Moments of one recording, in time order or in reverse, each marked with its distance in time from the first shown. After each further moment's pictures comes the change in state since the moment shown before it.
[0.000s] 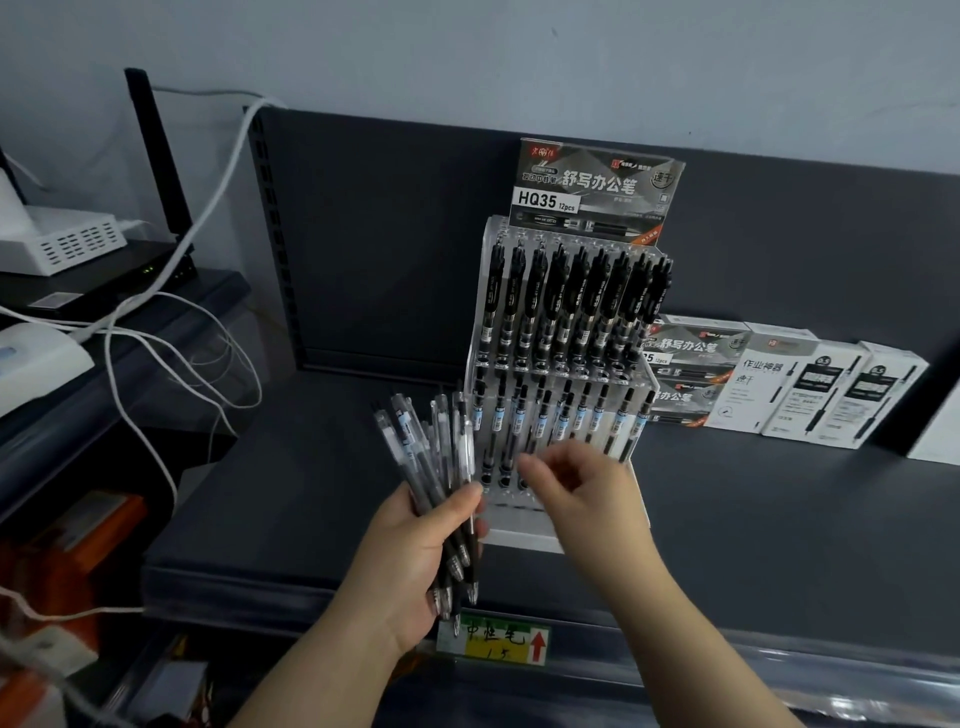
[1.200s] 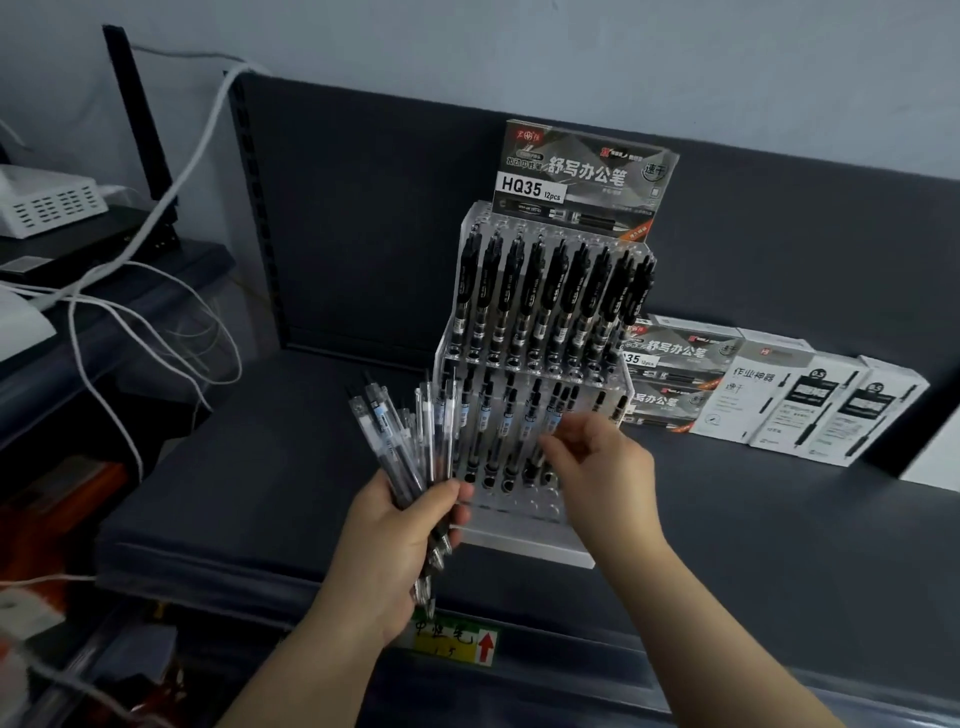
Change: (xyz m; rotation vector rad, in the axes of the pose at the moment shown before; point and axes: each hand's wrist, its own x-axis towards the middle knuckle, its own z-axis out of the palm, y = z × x) left_hand 0.004 -0.014 0.029 0.107 0.120 0.126; right_hand 0.037 0.030 -0.033 -0.156 0.154 -0.063
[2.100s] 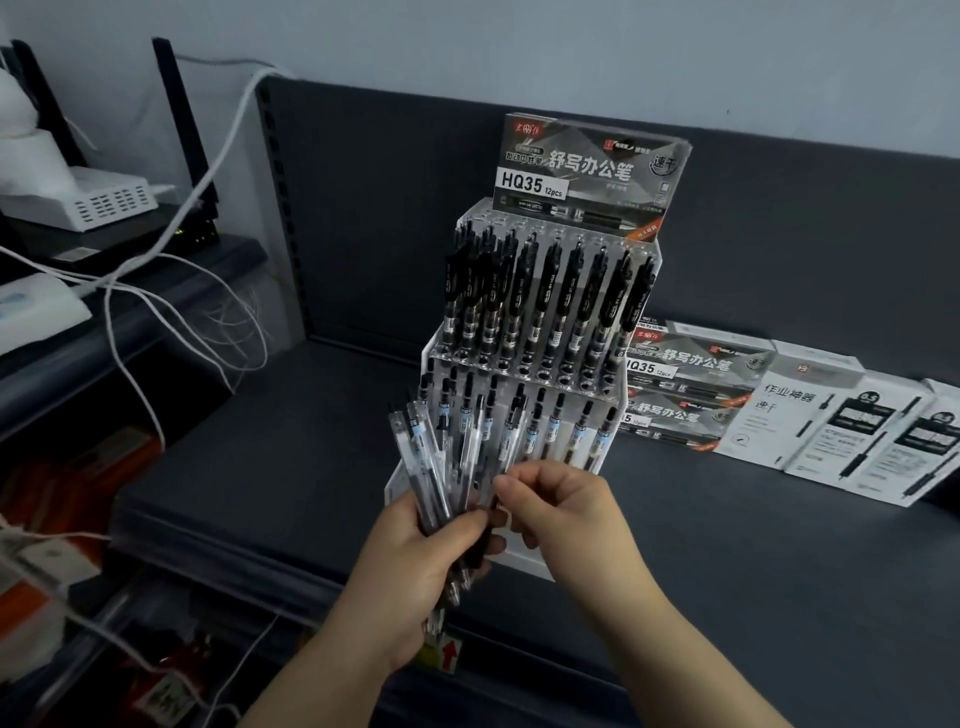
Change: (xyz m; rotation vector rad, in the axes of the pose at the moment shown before) left_hand -0.017 -0.013 0.045 0.109 -0.004 -0.008; right_hand -0.014 -0.005 -0.024 0.661 -0.537 0.168
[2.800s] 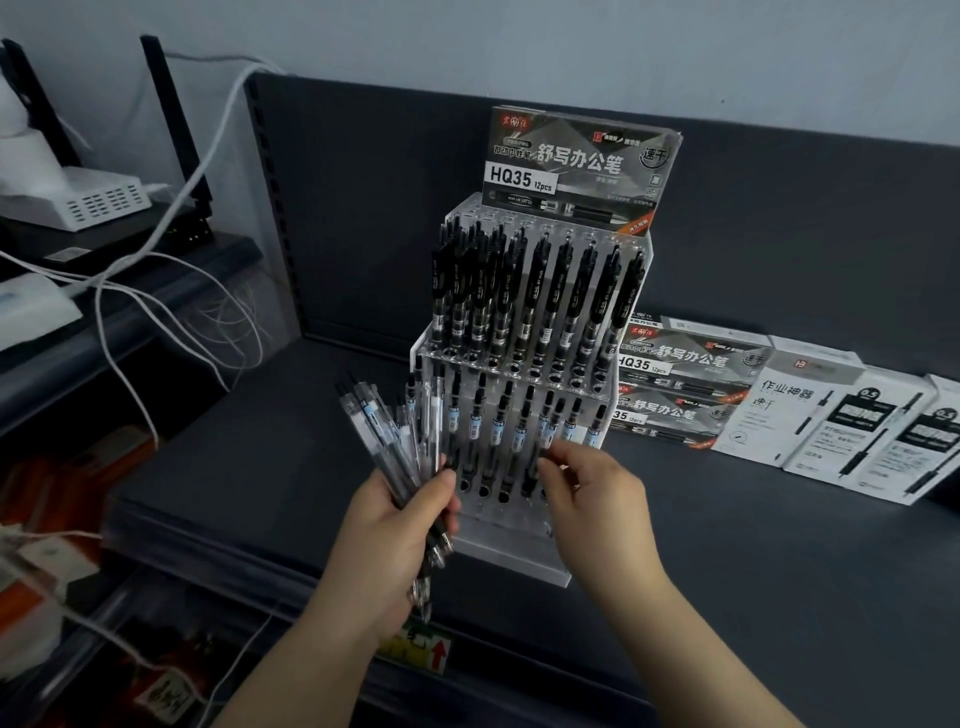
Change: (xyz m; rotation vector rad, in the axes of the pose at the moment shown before) left_hand 0.017 -0.003 -0.002 -0.020 0.139 0.099; right_hand 0.021 0.030 -0.028 -0.741 0.327 -0.283
